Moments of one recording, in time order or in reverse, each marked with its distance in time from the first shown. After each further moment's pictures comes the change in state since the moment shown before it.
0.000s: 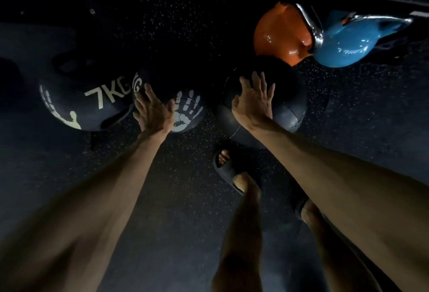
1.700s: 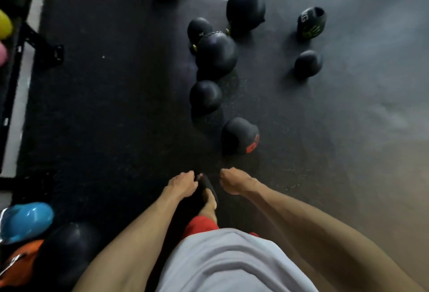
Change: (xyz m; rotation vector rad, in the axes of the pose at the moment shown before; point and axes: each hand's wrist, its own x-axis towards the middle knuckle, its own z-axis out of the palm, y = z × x) left_hand -0.910 0.078 0.054 1.557 -0.569 1.676; right_hand -0.967 0.190 0.021 0.958 0.255 1.123
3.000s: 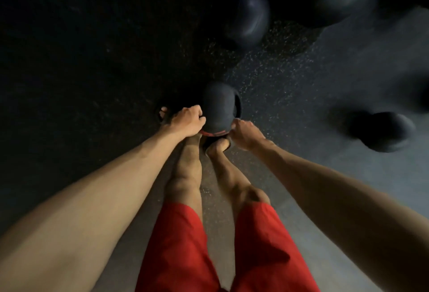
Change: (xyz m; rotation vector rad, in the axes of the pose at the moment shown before) left_hand 0.382 0.262 -0.010 -0.932 0.081 -0.450; right_hand 0.398 0.333 -0.154 -0.437 -0.428 -0.232
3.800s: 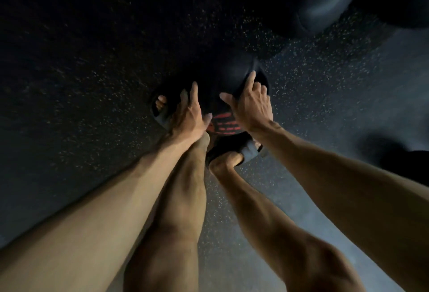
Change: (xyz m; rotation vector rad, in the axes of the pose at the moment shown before) left_hand 0.169 -0.108 0.086 -0.285 0.272 -0.093; right_hand 0.212 -0.055 0.056 -0.108 0.308 -0.063
